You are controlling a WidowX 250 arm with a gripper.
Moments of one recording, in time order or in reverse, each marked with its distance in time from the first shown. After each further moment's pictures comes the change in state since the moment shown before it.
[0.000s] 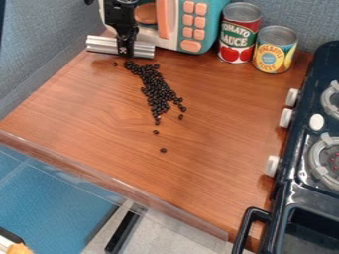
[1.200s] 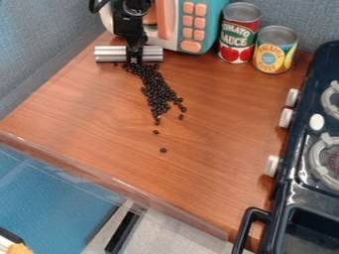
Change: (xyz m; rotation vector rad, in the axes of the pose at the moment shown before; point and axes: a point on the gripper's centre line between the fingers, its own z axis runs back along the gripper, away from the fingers) arm -0.041 0.028 -0.003 -0.008 0.041 0.020
